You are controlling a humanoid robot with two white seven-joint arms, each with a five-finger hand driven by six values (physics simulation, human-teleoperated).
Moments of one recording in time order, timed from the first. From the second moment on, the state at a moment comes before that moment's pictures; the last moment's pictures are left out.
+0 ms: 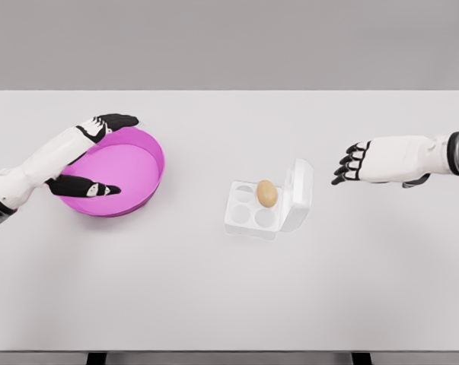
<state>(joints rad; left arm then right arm) -0.15 0.48 0.06 -1.63 -0.11 -0.61 -0.61 -0.94 -1.04 1.02 -1.62 0.51 -0.61 0.61</state>
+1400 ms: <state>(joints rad) -0.14 0.48 0.11 -1.60 -0.10 -0.61 -0.61 -0.97 -0.97 1.02 -1.70 0.52 -0.61 0.61</state>
